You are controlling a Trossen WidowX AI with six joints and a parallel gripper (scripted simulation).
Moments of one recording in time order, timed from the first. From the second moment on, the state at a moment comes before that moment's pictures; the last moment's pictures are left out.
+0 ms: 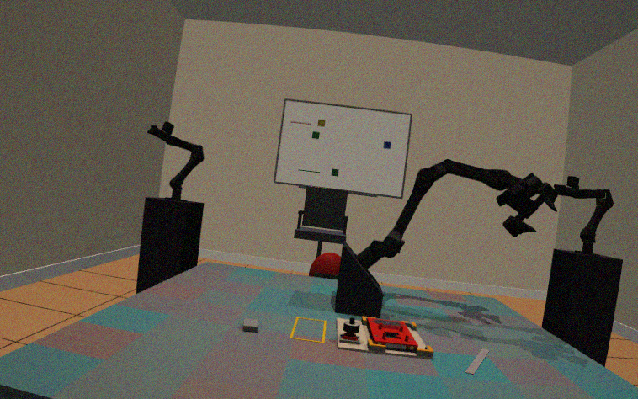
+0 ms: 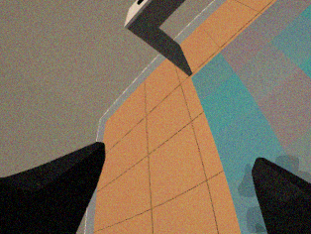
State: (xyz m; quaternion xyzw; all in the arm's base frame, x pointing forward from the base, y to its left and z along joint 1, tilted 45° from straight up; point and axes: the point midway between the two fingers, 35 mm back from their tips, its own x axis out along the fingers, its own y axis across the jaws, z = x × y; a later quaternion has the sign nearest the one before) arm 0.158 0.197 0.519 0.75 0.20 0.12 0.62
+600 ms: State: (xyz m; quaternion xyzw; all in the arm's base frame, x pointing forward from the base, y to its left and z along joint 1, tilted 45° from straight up) arm 0.266 0.264 0.381 0.58 0.31 0.00 0.76
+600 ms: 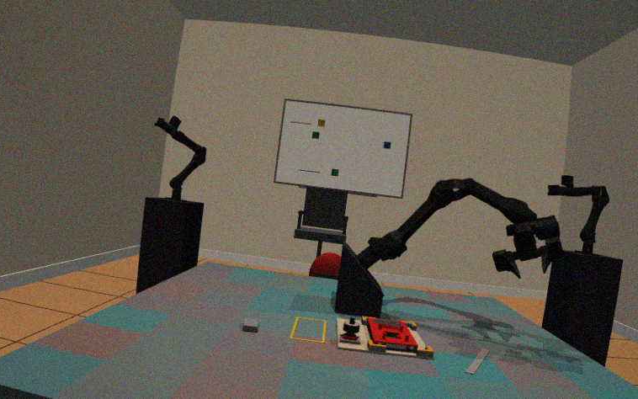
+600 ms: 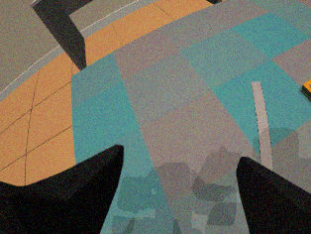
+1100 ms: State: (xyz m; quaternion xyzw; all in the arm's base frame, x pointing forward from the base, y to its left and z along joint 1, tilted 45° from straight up) arm 0.373 0.200 0.195 0.48 0.50 -0.18 0.70
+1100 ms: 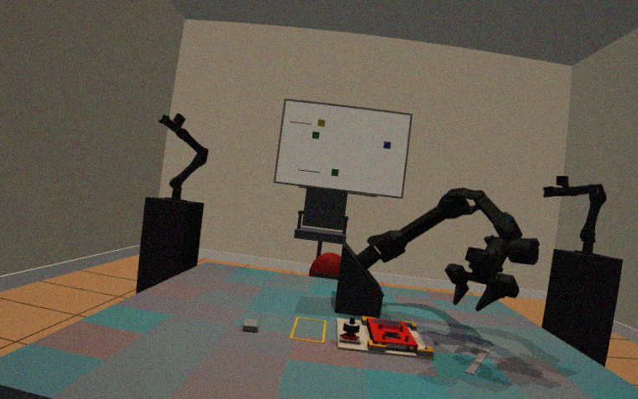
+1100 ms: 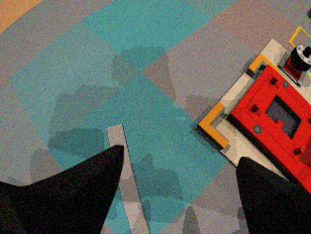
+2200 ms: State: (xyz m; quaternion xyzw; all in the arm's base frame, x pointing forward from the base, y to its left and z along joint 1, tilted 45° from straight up) arm 0.365 0.011 -0.011 0.63 0.67 -0.26 0.30
